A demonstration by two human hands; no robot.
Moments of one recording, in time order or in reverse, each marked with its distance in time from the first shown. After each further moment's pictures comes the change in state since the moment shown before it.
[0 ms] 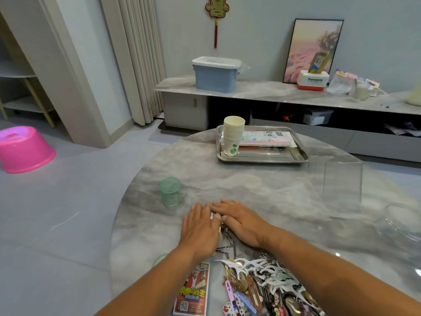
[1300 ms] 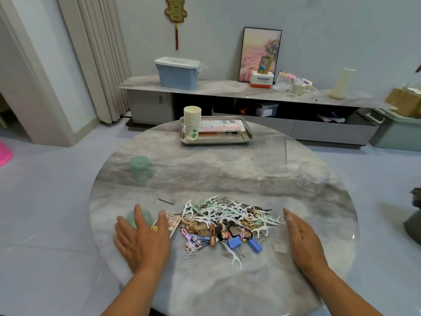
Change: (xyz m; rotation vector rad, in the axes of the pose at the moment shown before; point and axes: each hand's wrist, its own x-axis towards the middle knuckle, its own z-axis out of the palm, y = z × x) left_hand -0.149 -0.011 0.041 -0.205 0.631 -0.327; right_hand -0.305 0.001 0.007 0.229 0.770 0.721
